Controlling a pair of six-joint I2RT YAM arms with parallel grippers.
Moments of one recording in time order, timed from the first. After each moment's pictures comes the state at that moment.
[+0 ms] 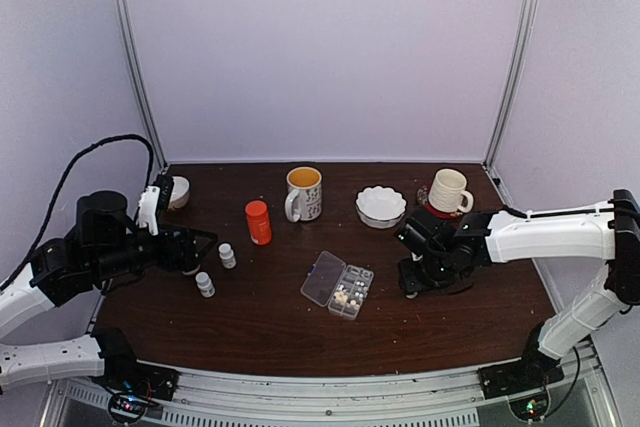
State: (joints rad) left arm -0.77 0.63 0.67 -0.46 -0.11 -0.42; right arm 0.89 1.47 0.90 -0.63 0.24 0.70
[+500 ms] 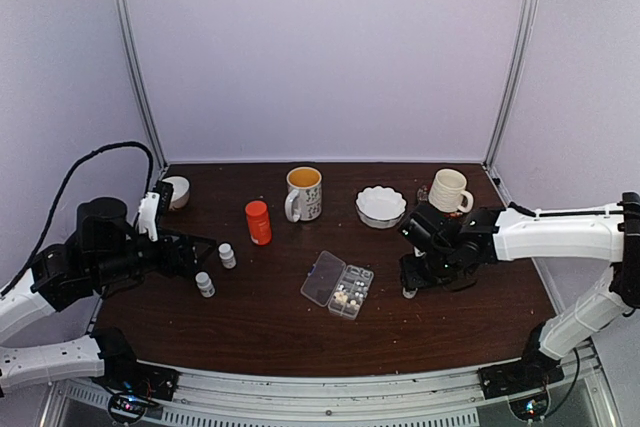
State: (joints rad) left arm -0.77 0.60 0.63 -0.46 -0.11 -0.42; right arm 0.89 1.44 0.91 -0.65 0.24 0.71
